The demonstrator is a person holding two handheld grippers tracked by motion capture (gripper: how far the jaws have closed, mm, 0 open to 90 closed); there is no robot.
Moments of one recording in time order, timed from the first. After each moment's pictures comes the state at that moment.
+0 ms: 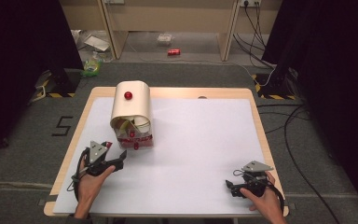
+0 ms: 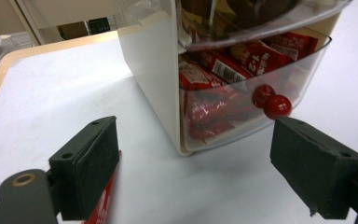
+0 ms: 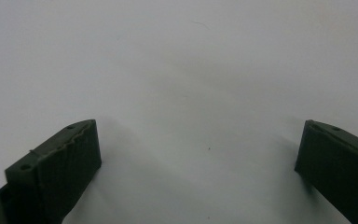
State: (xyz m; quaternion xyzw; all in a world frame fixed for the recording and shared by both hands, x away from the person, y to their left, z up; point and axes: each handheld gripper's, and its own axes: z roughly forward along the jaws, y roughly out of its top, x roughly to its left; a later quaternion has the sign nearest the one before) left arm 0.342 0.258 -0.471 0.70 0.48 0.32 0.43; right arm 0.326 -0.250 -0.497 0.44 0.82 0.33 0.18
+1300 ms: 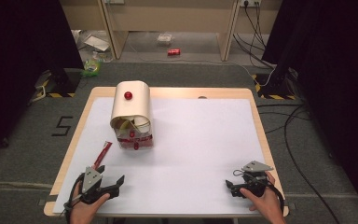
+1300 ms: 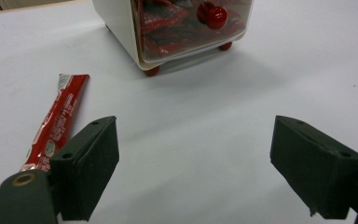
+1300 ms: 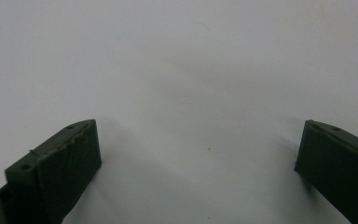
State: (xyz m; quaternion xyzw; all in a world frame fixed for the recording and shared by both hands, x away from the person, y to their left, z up) left arm 0.276 0.262 -0.497 0.71 0.47 0.28 0.44; right arm 0.326 -0.250 -0.497 0.44 0.82 0.32 0.18
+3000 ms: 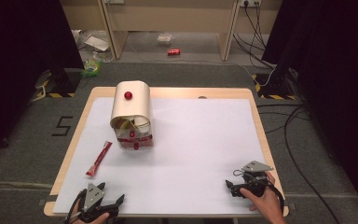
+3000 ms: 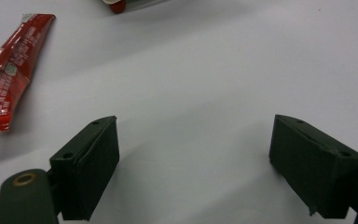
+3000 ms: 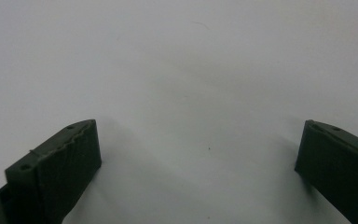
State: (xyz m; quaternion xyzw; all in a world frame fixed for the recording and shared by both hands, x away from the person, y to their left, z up) left arm 0.234 0.258 -0.514 0.75 0.46 0.25 0.40; right arm 0.326 -0.250 -0.497 0.44 0.82 0.32 0.18
